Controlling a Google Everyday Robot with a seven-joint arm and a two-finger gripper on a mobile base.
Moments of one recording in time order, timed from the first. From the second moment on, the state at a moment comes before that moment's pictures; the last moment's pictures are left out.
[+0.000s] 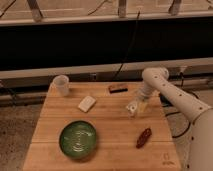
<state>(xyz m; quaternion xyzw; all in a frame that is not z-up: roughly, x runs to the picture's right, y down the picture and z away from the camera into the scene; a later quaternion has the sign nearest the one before) 0.208 0.103 0.899 -0.32 -0.12 0.00 0.94</state>
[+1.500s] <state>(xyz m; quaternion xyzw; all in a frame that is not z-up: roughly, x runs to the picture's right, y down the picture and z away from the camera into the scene) 0.216 0.125 0.919 -0.35 -0.13 0.00 0.93</state>
